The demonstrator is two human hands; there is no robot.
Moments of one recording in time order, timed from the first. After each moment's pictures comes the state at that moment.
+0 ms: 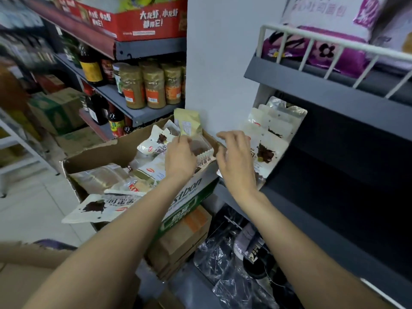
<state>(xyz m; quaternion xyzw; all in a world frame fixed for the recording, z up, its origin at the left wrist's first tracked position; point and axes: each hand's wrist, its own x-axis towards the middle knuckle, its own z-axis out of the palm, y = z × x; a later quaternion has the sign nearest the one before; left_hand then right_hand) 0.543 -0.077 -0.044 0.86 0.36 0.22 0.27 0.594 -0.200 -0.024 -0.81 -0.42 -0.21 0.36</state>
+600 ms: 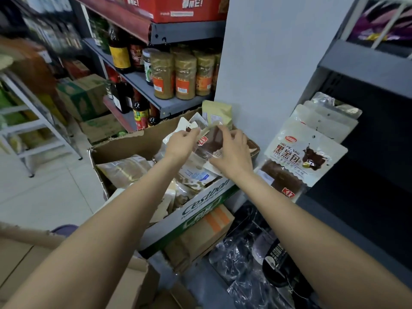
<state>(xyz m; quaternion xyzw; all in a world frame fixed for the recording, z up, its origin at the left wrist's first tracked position) 0.516 -0.007 -0.040 0.71 0.42 0.18 0.54 0.600 -0.110 -0.055 -0.87 -0.42 0.00 0.25</state>
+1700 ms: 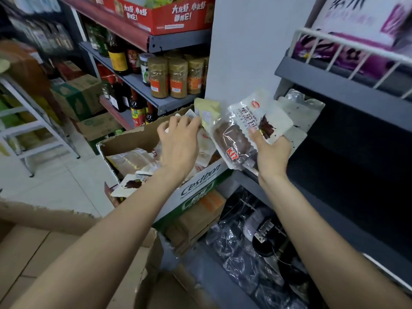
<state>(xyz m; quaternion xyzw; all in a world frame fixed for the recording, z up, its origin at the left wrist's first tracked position) 0.467 -0.065 -0.009 0.90 0.31 0.31 0.01 0.559 -0.208 0.015 -0.68 -0.12 0.05 0.72</state>
